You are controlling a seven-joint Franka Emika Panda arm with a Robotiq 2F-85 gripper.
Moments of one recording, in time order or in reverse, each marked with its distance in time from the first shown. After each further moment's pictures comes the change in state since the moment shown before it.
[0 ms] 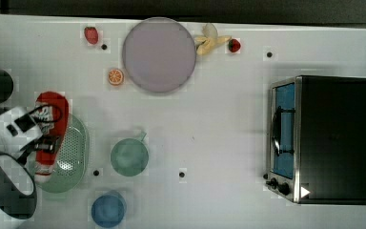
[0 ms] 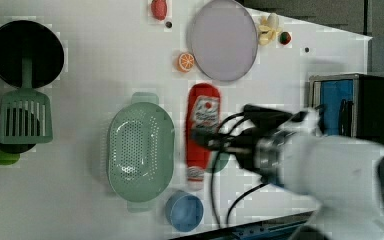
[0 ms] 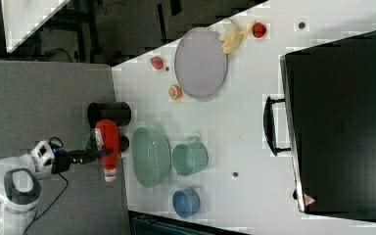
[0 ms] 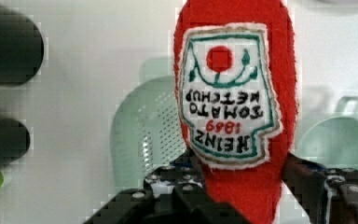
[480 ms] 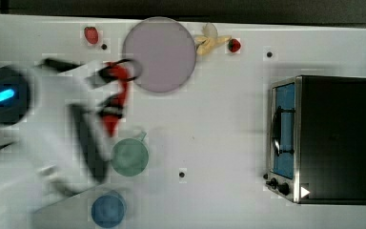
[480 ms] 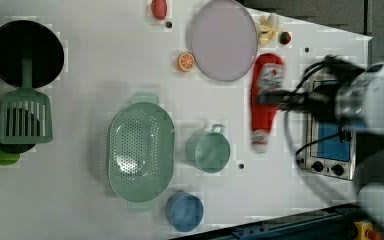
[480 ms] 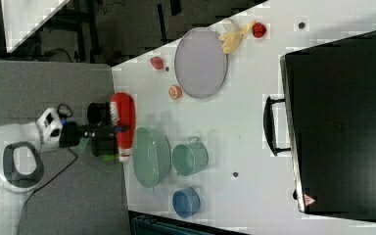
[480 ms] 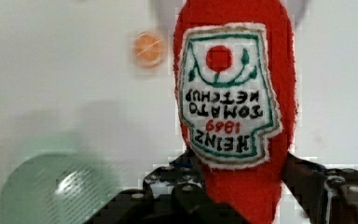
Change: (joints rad) arm -0.099 -0.010 -0.223 0.057 0.003 -0.107 -0.266
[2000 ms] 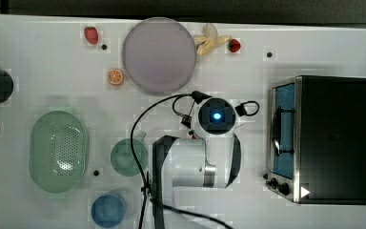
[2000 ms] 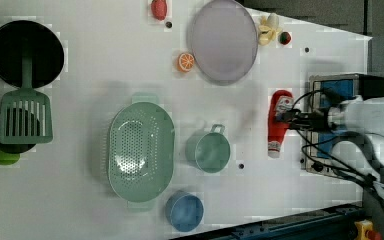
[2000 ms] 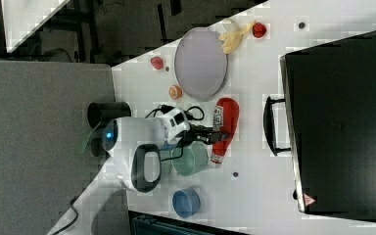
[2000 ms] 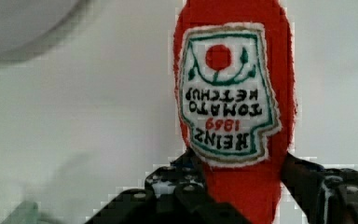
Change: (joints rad) arm -0.089 0.131 -0.338 -0.406 -0.001 0.443 -0.255
